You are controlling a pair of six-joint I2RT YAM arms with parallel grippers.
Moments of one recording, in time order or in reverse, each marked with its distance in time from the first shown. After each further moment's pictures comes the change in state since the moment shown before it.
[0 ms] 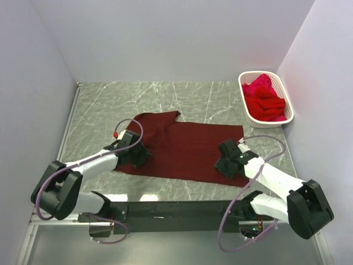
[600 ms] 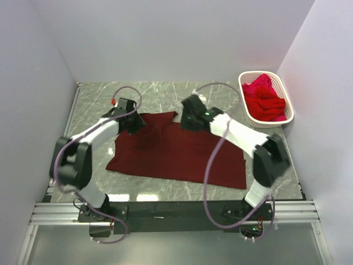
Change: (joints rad) left arm 0.211 0.259 0.491 -0.146 0.013 0.302; right arm 0.133 0.566 0.821 0.044 -0.017 -0.403
